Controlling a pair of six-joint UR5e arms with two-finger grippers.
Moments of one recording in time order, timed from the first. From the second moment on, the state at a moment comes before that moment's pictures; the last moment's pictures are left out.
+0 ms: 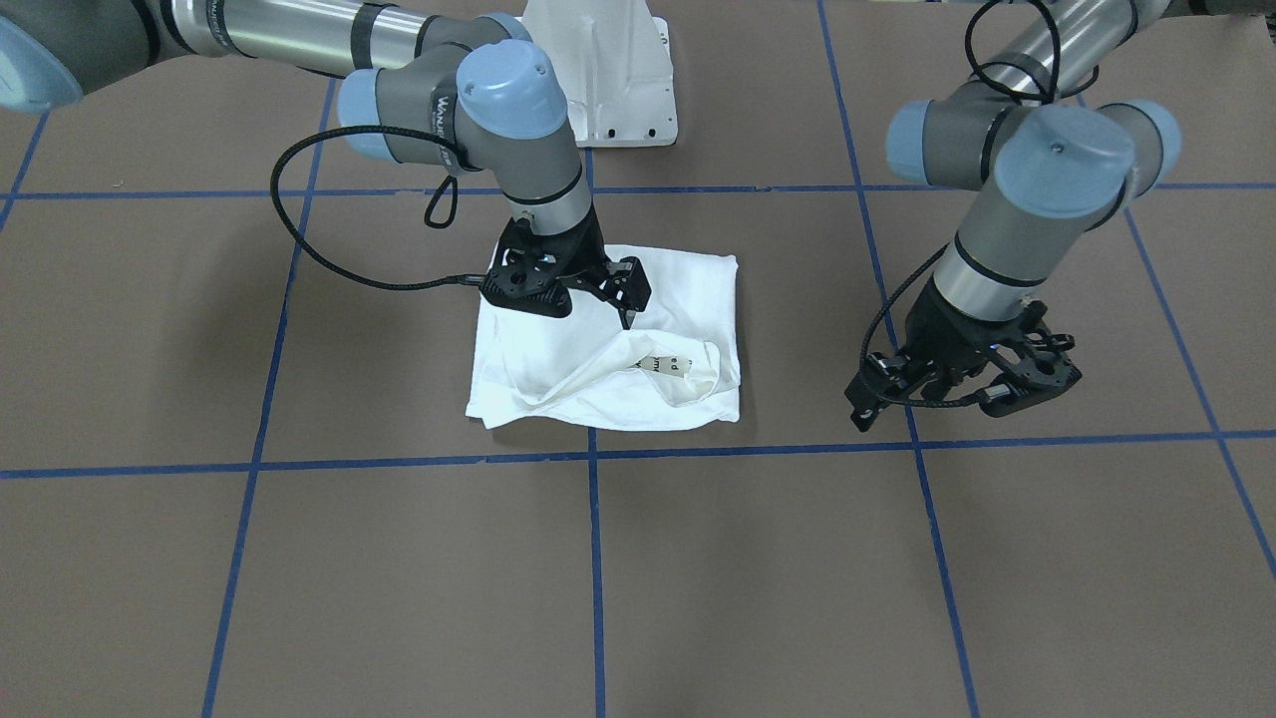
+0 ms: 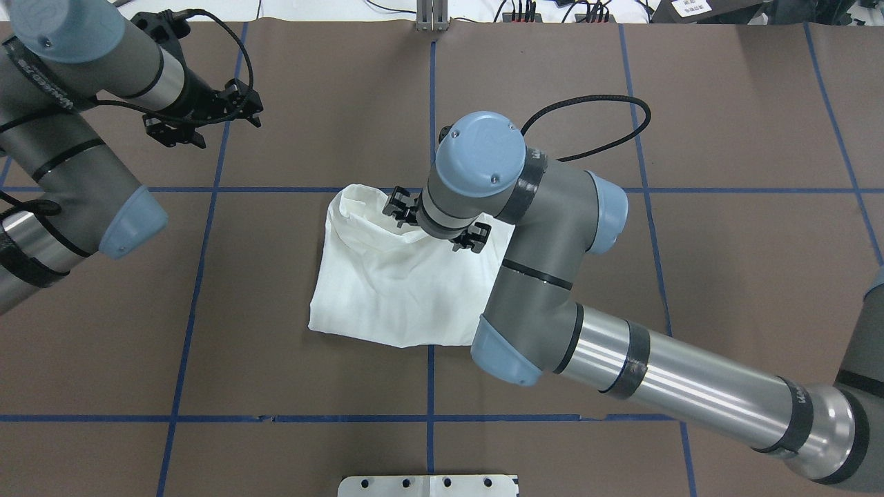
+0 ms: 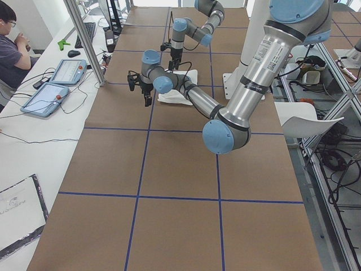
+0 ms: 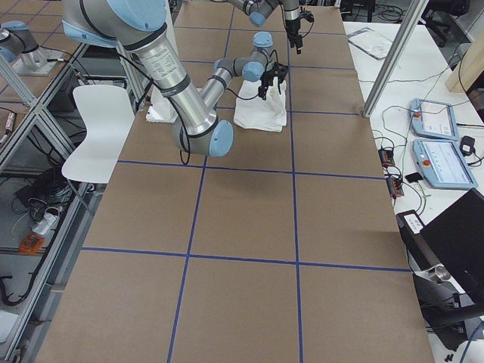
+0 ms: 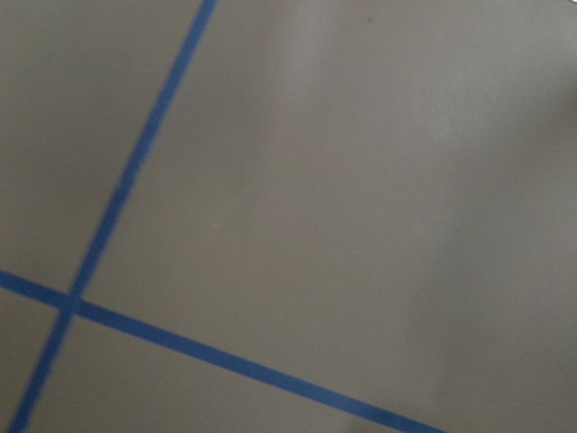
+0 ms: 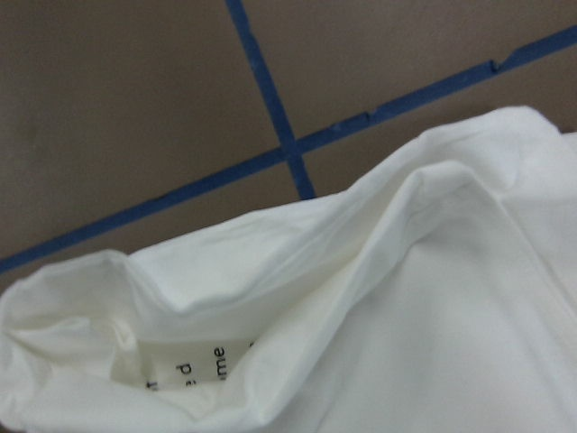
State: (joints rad) left arm -0.93 -2.06 -1.63 -1.84 -2.02 -1.28; right arm 0.51 -0.78 1.56 -1.42 1.84 1.59
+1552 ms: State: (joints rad) left arm -0.98 -2.03 -1.64 -1.84 -2.04 -1.24; right arm 0.58 -0.48 0.96 -1.22 1.58 1.14
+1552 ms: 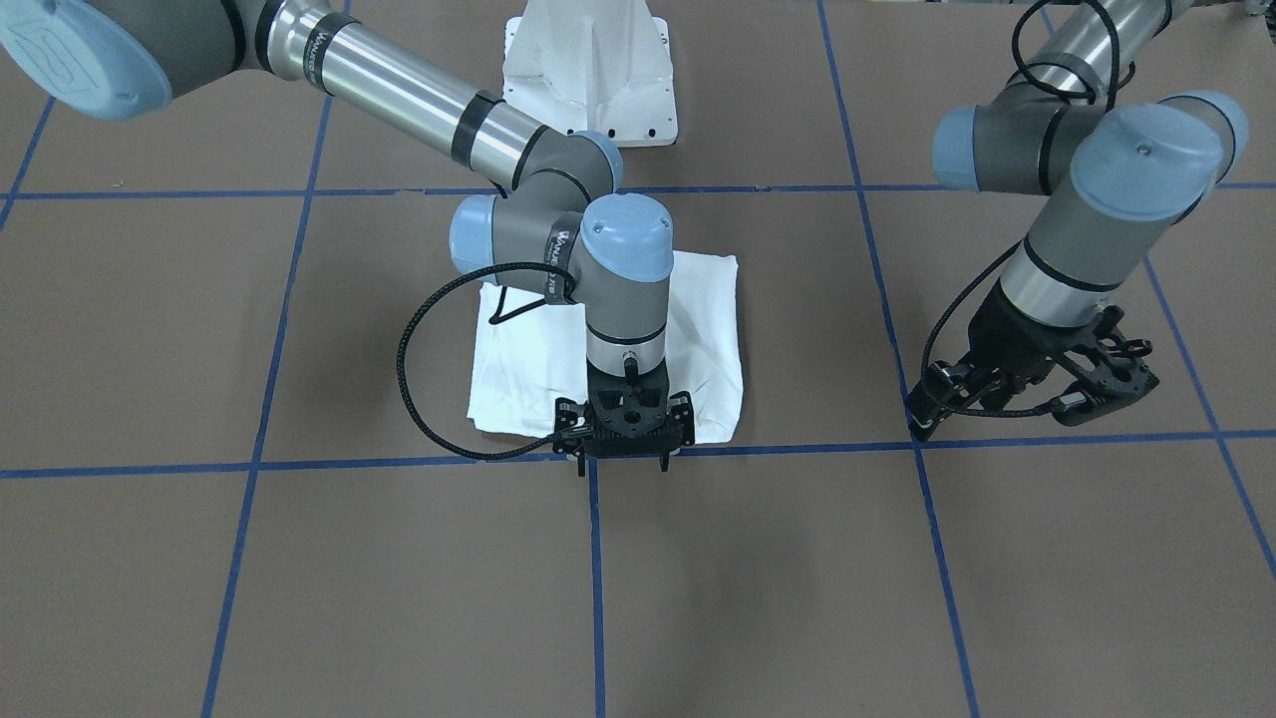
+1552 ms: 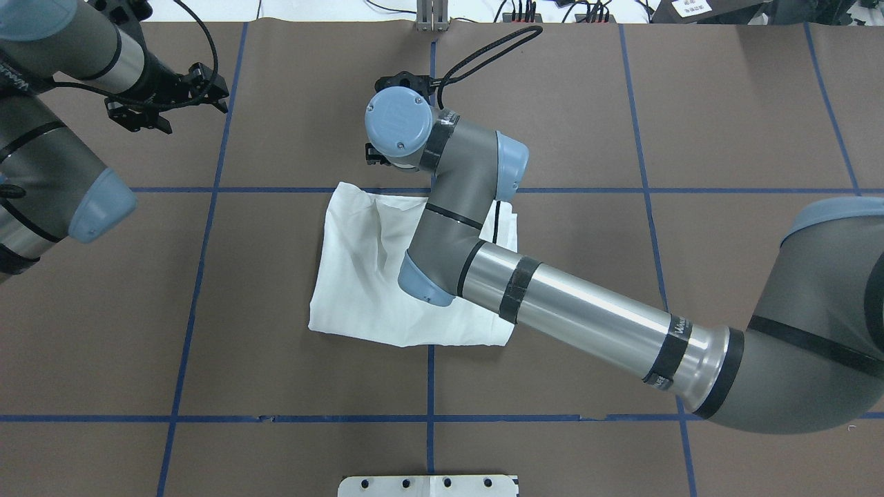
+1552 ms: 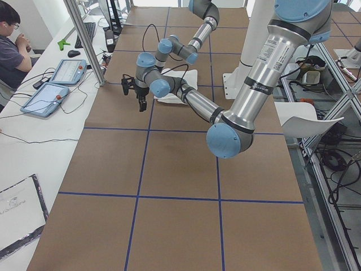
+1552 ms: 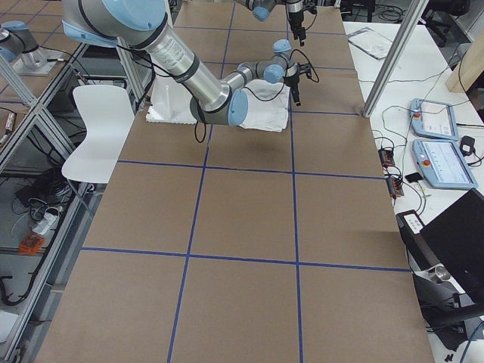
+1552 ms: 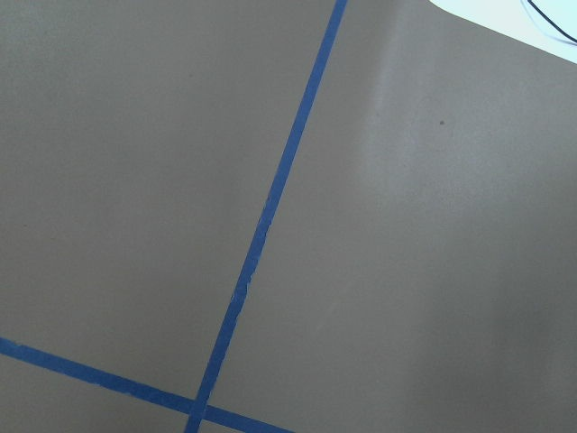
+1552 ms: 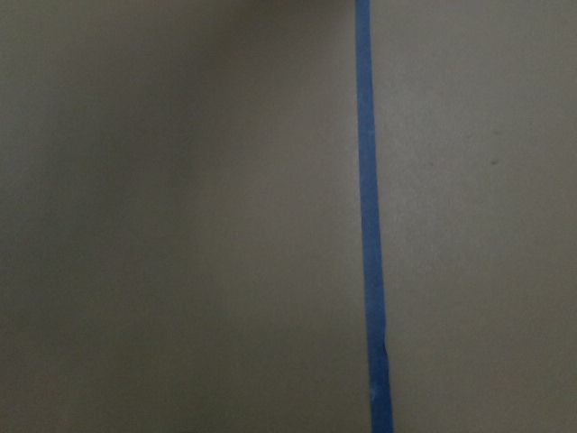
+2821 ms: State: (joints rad) left arm -1.00 -2.03 -1.64 -1.84 -2.04 -1.13; right arm 0.73 -0.74 1.26 -1.26 1.93 0.98
